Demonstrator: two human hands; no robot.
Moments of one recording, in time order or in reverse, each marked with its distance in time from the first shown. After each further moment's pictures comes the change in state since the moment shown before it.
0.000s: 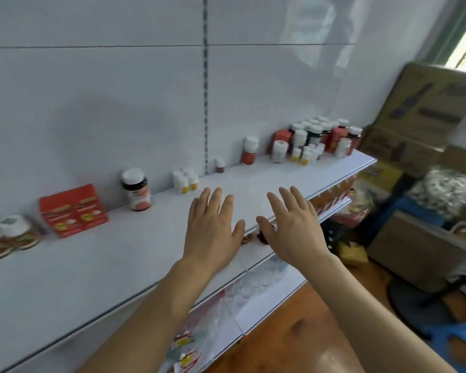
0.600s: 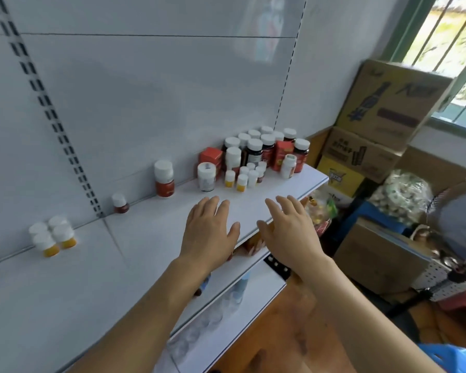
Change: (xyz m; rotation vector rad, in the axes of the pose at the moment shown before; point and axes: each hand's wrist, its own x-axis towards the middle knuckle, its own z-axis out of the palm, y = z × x) left_hand 0.234 0.160 0.133 -0.109 -0.093 0.067; right_hand 0.147 0.259 0.030 0.000 -0.081 0.114
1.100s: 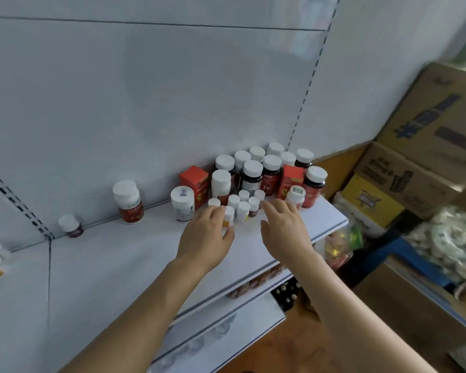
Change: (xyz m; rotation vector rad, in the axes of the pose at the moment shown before) left_hand 0.156 0.024 0.075 -0.029 0.045 -0.173; right_hand 0.189 0.105 0.057 0.113 0.002 -0.202
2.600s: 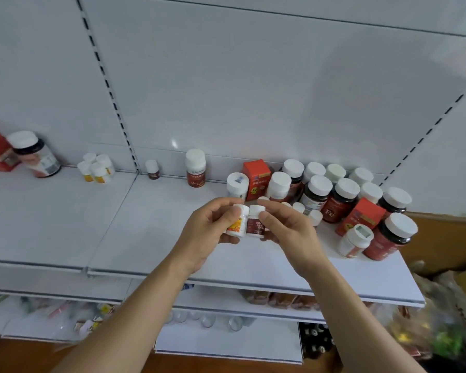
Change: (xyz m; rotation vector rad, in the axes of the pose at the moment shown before) left_hand -0.047 0.030 -0.025 -1.248 0.412 -0.559; right_hand 0.034 -0.020 -0.011 1.392 -0.548 -0.126
